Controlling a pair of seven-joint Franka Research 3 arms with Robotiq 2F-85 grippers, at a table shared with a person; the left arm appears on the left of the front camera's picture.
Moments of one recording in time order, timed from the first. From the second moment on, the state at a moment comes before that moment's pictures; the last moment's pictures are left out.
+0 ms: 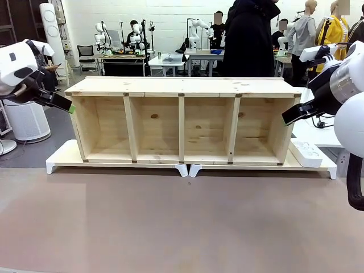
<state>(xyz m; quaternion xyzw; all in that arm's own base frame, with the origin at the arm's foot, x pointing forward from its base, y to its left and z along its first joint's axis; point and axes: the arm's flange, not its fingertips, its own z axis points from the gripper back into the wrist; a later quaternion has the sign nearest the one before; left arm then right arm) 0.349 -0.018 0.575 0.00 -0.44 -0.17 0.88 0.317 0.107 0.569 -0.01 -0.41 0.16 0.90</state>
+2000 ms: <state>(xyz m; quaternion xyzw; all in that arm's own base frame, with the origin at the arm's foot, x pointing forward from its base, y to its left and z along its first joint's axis) 0.344 -0.026 0.580 0.00 -0.44 -0.18 0.88 0.306 0.104 0.580 -0.01 -0.42 0.15 0.89</state>
